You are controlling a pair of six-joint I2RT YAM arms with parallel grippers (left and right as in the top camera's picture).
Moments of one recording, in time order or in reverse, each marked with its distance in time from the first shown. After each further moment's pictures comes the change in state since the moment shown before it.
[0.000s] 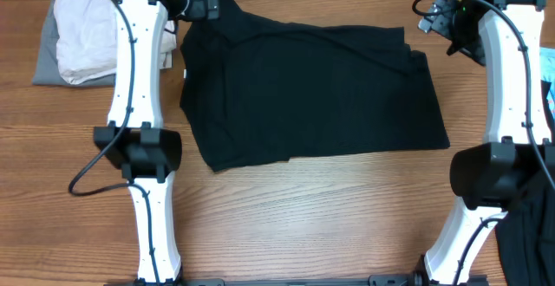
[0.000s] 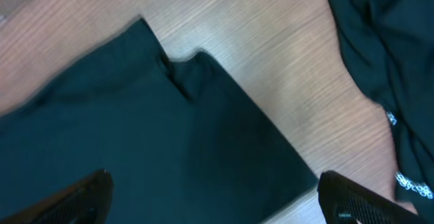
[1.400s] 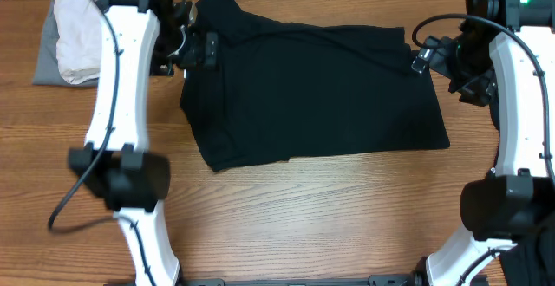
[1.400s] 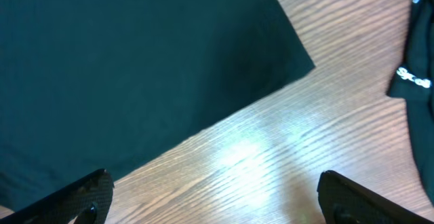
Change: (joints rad) left arm -0.009 -0.306 -0.424 -0.269 0.063 0.008; right arm -0.002 -0.209 -0.261 -0.156 -0.189 -0.084
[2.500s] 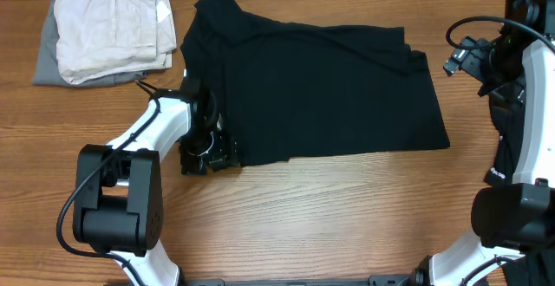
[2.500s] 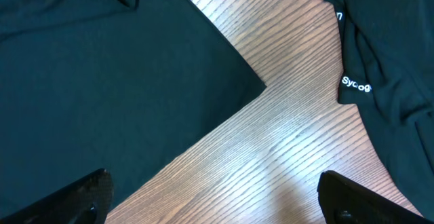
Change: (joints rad) left arm -0.066 -0.236 -1.217 0.723 0.122 -0.109; right arm -0.126 -0.037 -0.017 0.031 0.059 0.005
